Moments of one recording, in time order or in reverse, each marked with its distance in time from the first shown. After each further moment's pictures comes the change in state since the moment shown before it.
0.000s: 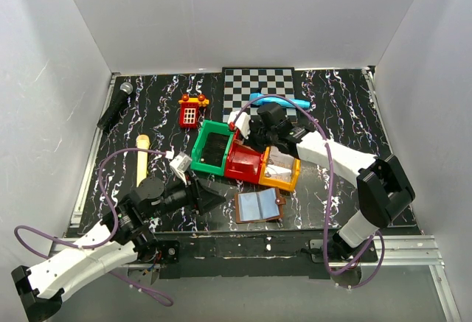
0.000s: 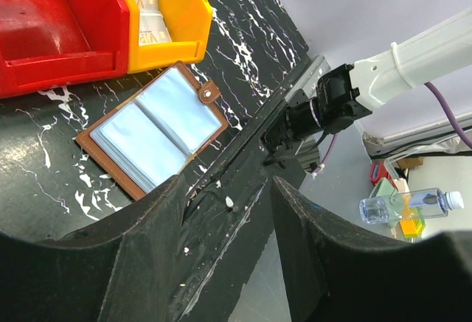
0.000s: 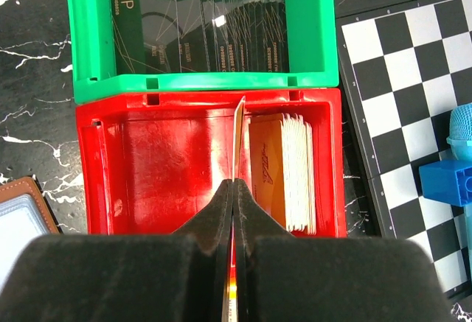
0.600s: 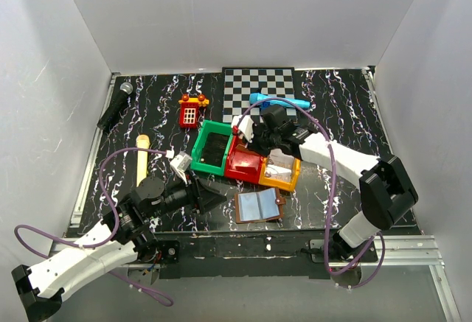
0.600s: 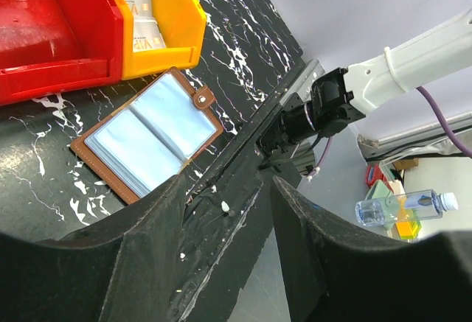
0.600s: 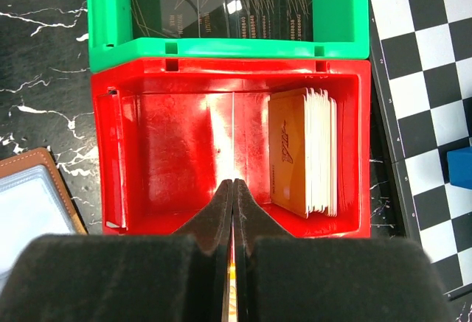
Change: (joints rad) left arm 0.000 0.017 -0.002 0.030 0.006 -0.006; right arm -0.018 -0.017 -0.031 -0.050 -0.033 -0.019
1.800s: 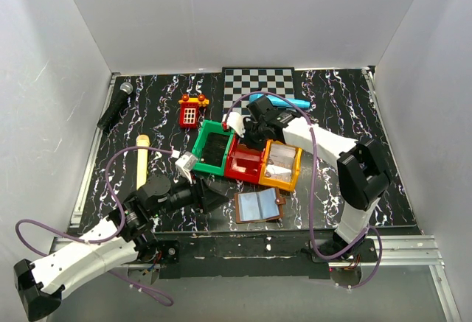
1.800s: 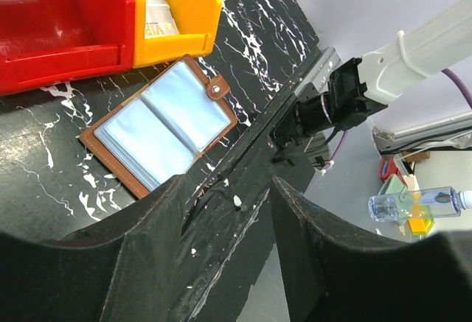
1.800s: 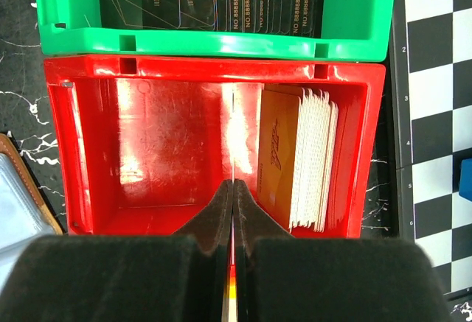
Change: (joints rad) left arm 0.000 0.059 -0.013 0.024 0.010 0.016; right arm 0.000 0.200 0.252 -0.248 0.044 -0.077
